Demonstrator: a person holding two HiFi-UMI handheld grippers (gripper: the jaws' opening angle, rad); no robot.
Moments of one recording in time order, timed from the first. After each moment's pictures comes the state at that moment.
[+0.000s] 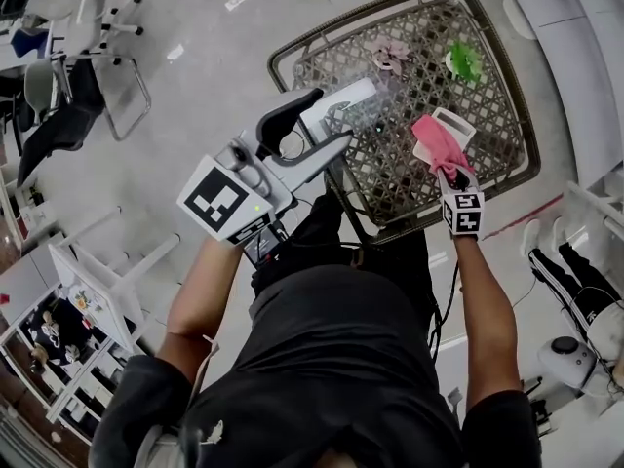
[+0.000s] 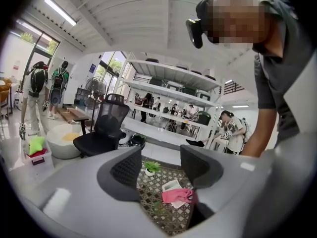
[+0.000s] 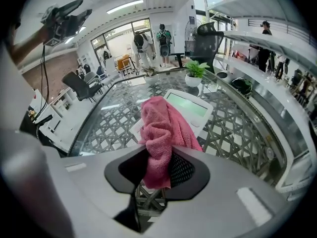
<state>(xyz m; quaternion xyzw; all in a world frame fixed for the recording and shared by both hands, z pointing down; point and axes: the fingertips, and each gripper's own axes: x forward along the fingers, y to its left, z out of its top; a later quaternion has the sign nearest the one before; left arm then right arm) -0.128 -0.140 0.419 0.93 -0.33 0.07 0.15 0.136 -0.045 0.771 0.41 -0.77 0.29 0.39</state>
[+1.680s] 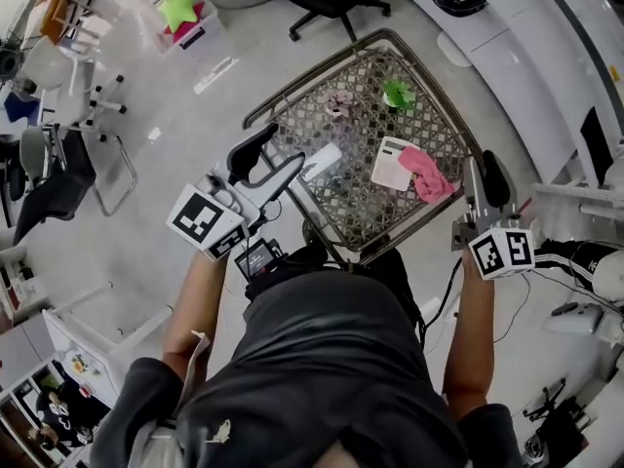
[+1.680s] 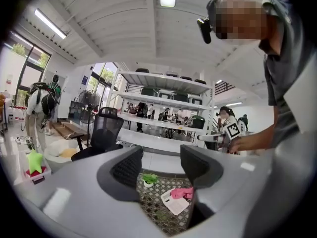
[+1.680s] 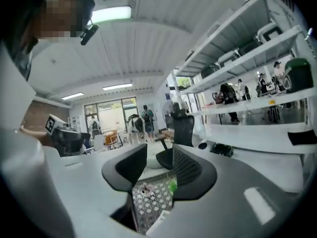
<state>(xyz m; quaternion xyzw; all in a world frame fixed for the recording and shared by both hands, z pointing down) -0.129 -0.116 0.352 0.94 -0.32 0.05 0.10 0.182 -0.101 0.365 0.58 -0.81 0.13 -0.01</state>
